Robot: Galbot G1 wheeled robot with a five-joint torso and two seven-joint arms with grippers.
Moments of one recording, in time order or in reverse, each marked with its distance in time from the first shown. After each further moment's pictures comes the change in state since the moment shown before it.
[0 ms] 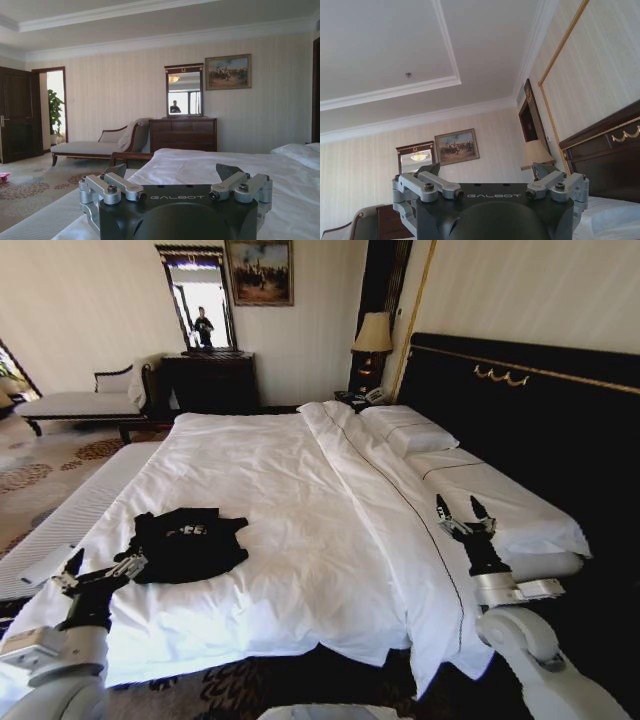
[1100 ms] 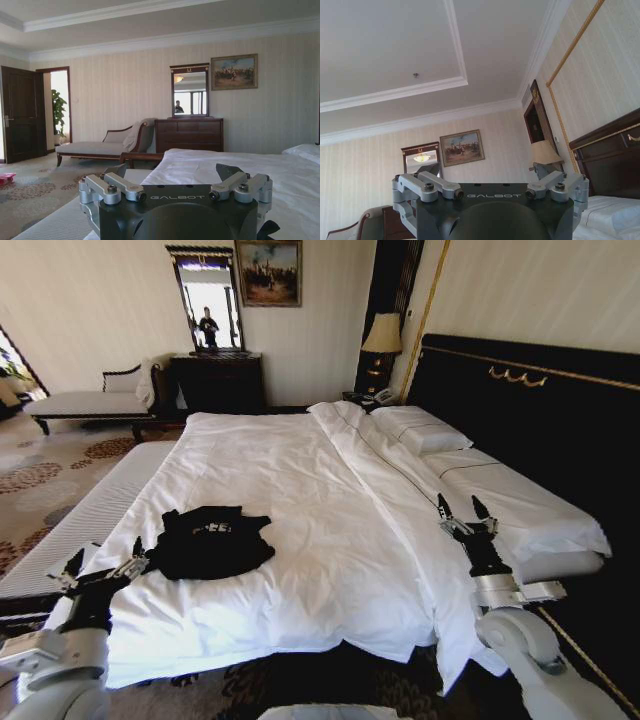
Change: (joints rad) left arm 0.009 -0.016 0.012 -0.013 0.021 -0.004 0.003; right arm -0.006 0.018 0.002 0.007 -0.012 0.003 0.001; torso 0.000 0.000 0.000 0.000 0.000
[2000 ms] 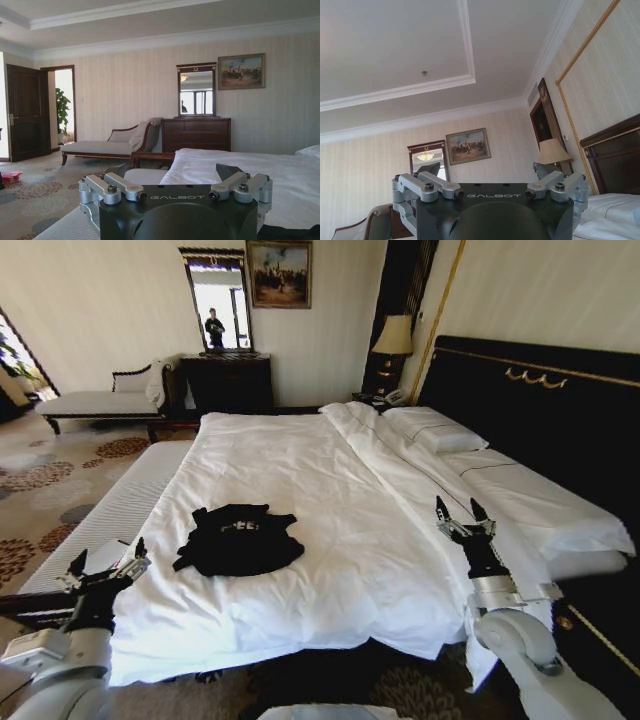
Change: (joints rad) left arm -0.003 -0.006 0.013 0.004 0.009 -0.002 0.001; right arm -0.005 0.007 -0.001 -0.001 -0.010 0.002 -0.001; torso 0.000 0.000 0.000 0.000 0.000
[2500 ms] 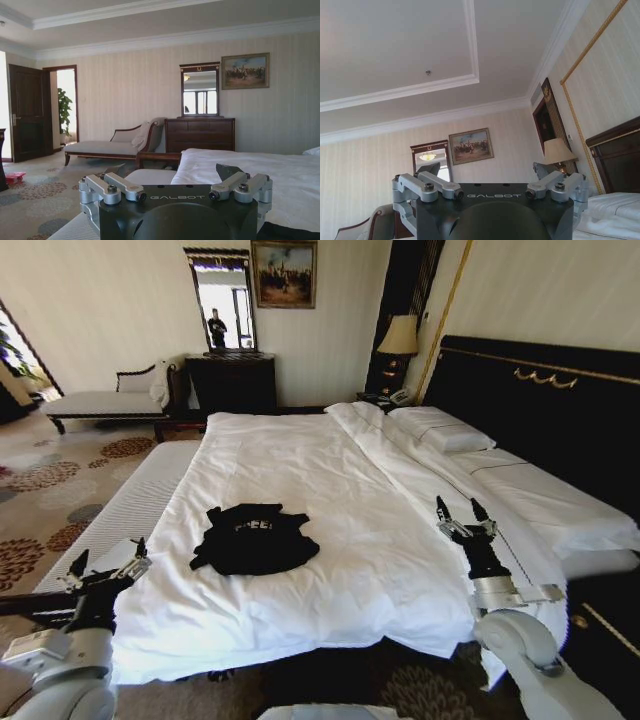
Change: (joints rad) left arm 0.004 -0.003 0.002 -0.005 0.002 -0.001 0.000; right arm -0.002 0.004 0.001 0.002 -0.004 0.003 -0.001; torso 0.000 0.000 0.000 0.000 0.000
